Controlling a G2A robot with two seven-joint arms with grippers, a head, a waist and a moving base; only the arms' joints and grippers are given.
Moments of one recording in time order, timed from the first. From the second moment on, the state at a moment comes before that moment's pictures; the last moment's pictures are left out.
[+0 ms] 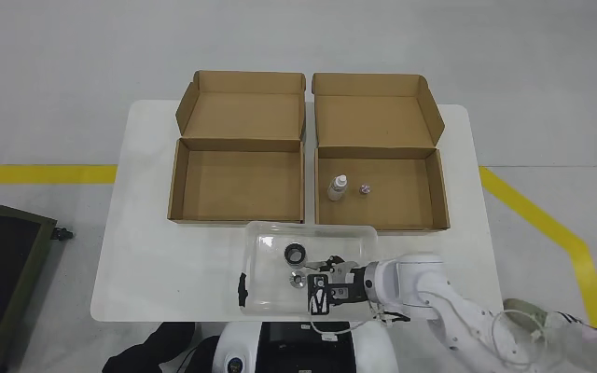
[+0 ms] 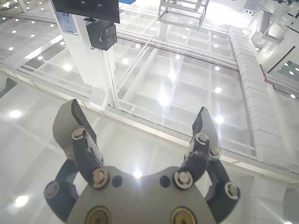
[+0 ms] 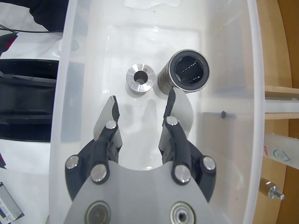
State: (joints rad) left arm -0.37 -0.34 -0.25 -1.16 3.07 0.41 0.06; right arm -1.26 -1.03 0.94 -1.96 -1.36 -0.89 0.60
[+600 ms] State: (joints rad) left arm -0.37 -0.34 -0.25 -1.16 3.07 0.41 0.06; right arm -1.18 -1.06 0.81 -1.86 -1.41 -0.82 0.51
